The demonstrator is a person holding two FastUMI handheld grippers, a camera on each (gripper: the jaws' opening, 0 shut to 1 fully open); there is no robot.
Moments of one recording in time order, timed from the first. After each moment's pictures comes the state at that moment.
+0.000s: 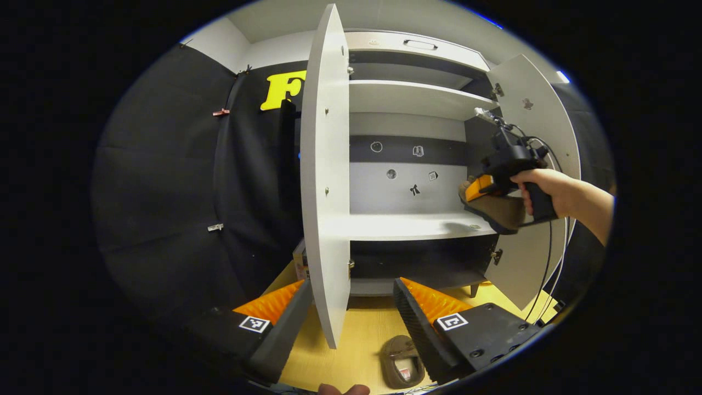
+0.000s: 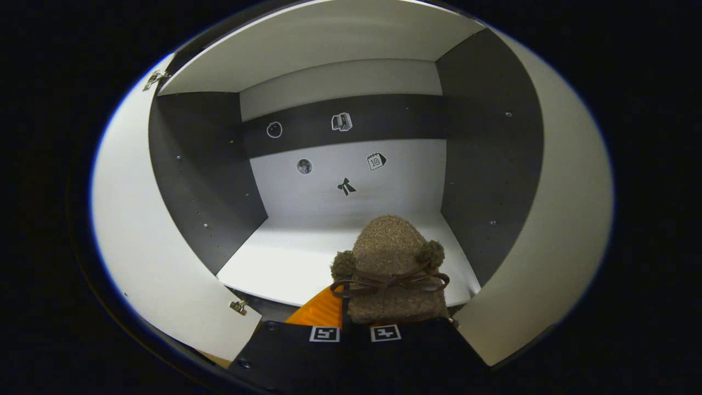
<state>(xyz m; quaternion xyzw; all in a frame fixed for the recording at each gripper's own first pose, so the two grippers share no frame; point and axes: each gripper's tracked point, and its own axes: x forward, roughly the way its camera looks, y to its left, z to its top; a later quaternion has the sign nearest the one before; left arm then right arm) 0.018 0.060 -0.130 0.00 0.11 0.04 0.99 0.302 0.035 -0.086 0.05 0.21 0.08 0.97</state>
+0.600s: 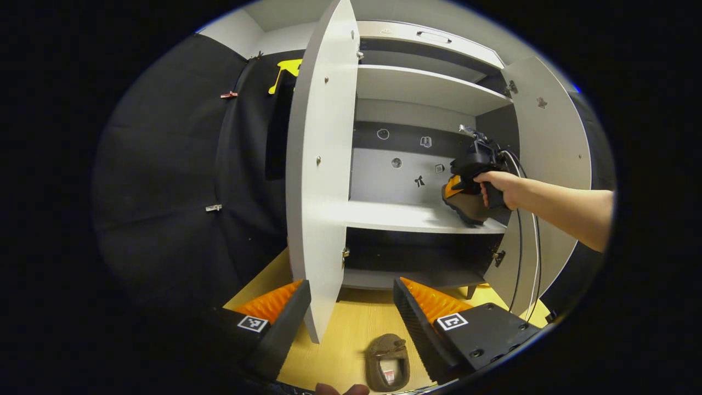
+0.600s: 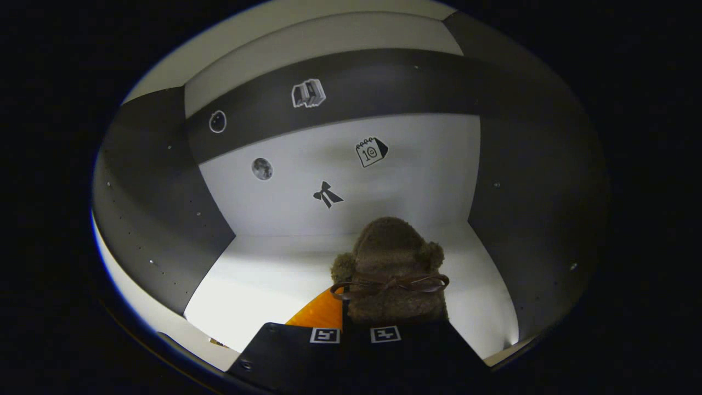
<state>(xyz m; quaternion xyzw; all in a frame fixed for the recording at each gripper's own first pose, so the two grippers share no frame) 0.035 0.044 -0.158 -0.04 0.14 0.06 0.99 0.440 0.043 -0.140 0.08 0.25 0.06 0.96</state>
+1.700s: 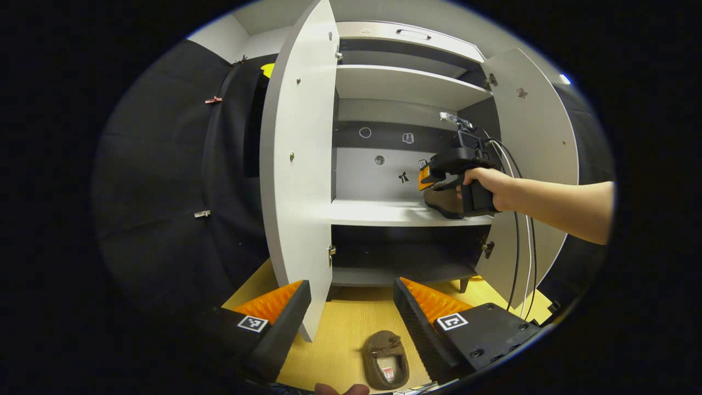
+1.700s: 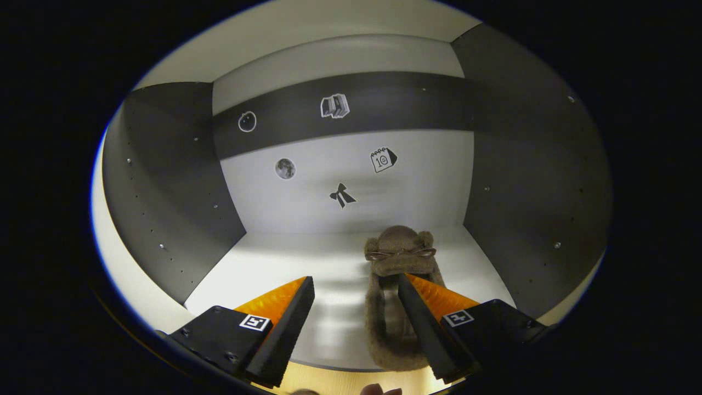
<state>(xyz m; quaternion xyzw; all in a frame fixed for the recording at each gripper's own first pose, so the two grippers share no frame) 0.025 0.024 -0.162 -0.01 0.13 0.02 0.99 0.369 0.054 -0.106 0.06 0.19 0.07 0.98</state>
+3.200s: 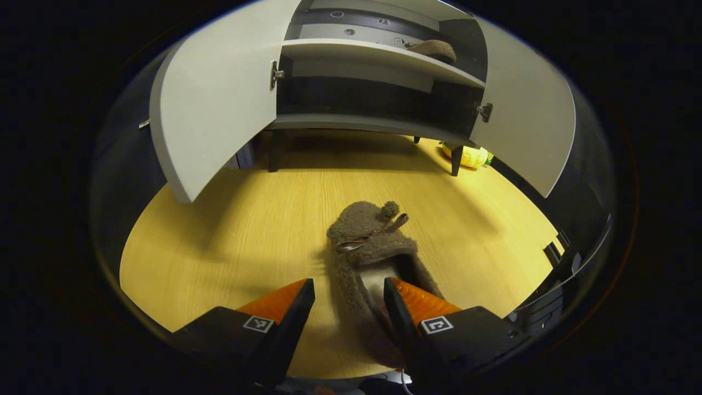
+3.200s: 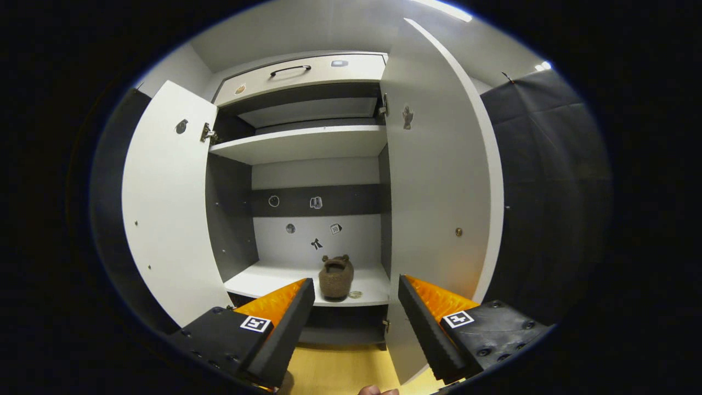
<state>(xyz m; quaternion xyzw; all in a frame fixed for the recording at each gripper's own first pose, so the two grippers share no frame) 0.016 -0.032 -0.483 -0.03 0.37 -0.09 0.92 0.083 -0.070 0.002 0.01 0.00 0.01 1.00</state>
